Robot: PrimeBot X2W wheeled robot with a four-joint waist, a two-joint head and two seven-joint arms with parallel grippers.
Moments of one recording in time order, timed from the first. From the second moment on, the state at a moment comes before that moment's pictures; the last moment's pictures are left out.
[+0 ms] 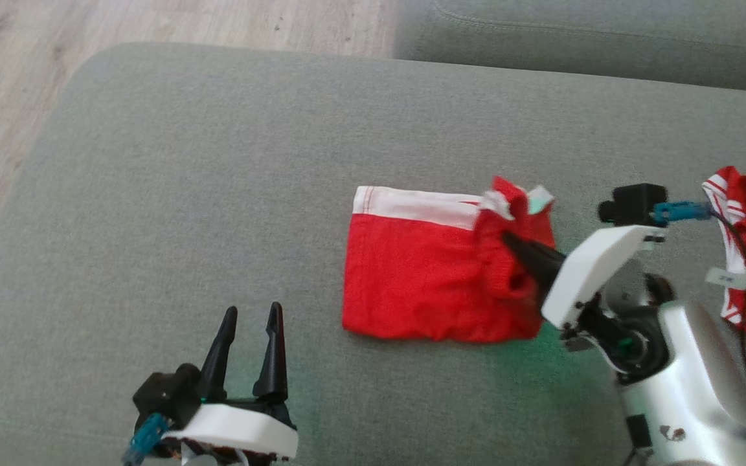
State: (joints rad) left arm -0.06 0.17 -0.49 0.23 -0.65 0.08 -0.25; right arm -0.30 -0.06 0.11 0.25 0.59 0.12 0.66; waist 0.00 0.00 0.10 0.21
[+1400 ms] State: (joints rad) left arm -0.16 0.14 -0.47 0.28 -0.58 0.07 -0.25; right arm -0.52 -0.07 0.33 0.56 0.44 0.12 -0.03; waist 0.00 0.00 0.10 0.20
